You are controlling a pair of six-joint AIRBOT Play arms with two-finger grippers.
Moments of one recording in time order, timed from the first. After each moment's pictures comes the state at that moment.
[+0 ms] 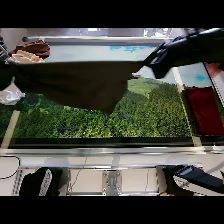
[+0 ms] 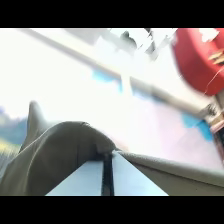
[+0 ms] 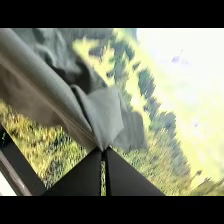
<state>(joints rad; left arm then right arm) 0.27 -0.52 1.16 0.96 -0.94 -1.59 0.36 -1.21 2.03 -1.25 1.53 1.19</state>
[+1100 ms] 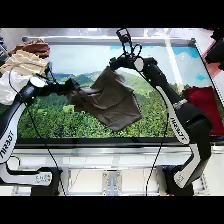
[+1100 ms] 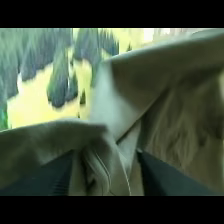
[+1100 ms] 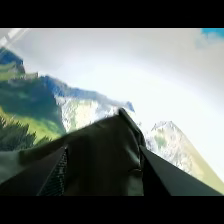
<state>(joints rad) 0.01 -1.48 1.17 0.77 -0.72 -1.31 0.40 -1.85 1.92 -1.33 0.58 1.29</state>
